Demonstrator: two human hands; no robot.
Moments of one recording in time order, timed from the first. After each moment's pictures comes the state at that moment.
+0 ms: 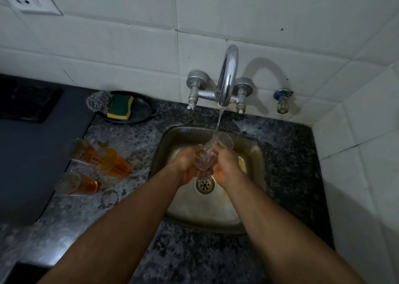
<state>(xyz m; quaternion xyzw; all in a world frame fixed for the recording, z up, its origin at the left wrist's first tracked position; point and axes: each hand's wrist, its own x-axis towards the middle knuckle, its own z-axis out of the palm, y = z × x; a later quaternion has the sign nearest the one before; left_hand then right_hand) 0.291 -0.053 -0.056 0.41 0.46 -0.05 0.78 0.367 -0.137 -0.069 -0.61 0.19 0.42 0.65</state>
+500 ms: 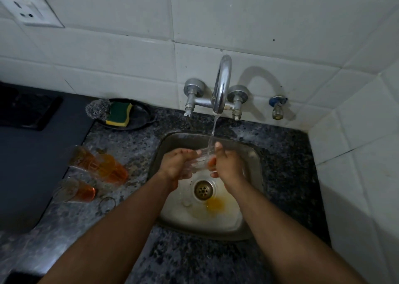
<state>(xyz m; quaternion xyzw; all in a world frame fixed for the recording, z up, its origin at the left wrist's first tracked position) 0.274 -0.035 -0.064 0.49 0.46 0.01 0.74 0.374 -0.163 -0.041 -0.83 -0.10 0.30 0.46</state>
